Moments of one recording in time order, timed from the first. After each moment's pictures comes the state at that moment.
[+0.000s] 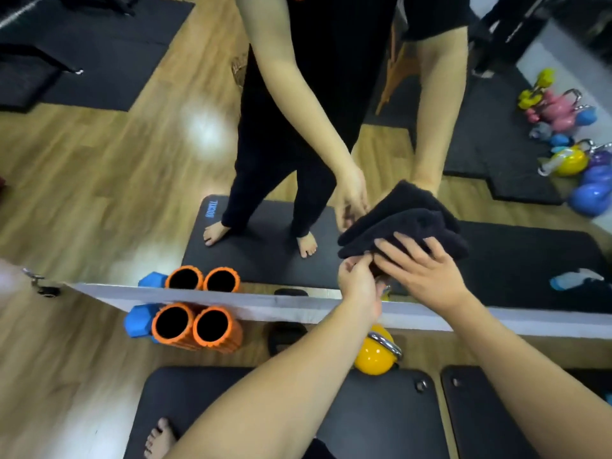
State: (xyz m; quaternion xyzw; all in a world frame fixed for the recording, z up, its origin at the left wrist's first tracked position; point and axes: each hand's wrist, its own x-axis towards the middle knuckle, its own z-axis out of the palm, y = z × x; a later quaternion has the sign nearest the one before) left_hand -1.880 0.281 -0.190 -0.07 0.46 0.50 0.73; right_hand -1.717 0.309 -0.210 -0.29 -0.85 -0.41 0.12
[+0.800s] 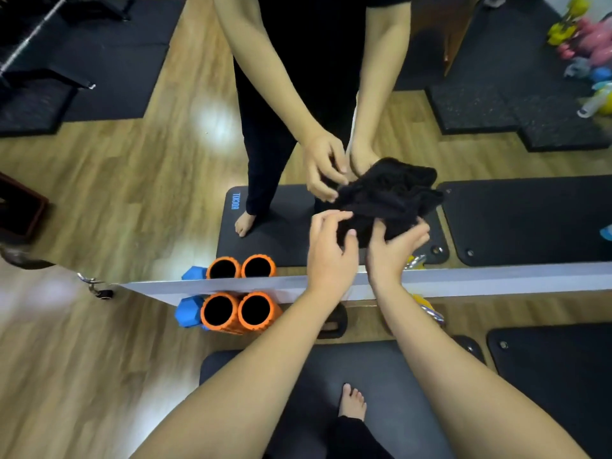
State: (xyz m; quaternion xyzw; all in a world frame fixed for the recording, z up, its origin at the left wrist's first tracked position) left_hand -2.017 0.259 -0.205 0.60 0.57 0.45 0.33; right_hand -1.919 0.277 -0.225 -0.70 -0.32 0.22 0.60
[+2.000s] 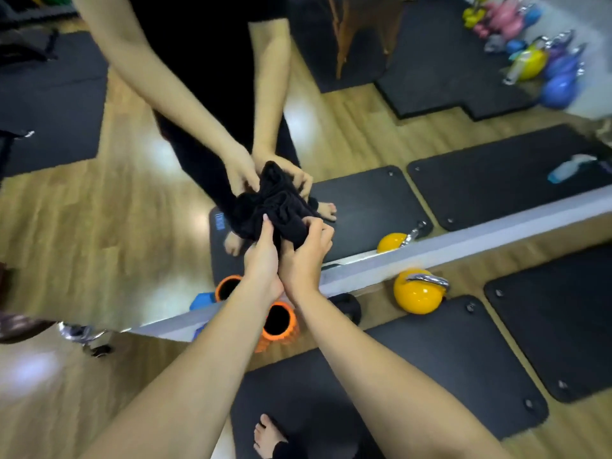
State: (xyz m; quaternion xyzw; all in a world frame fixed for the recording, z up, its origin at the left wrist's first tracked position) left_hand -2.184 0.279 -0.175 0.18 0.61 0.41 0.65; right_hand -2.134 0.267 -0.220 -0.71 -0.36 0.26 0.55
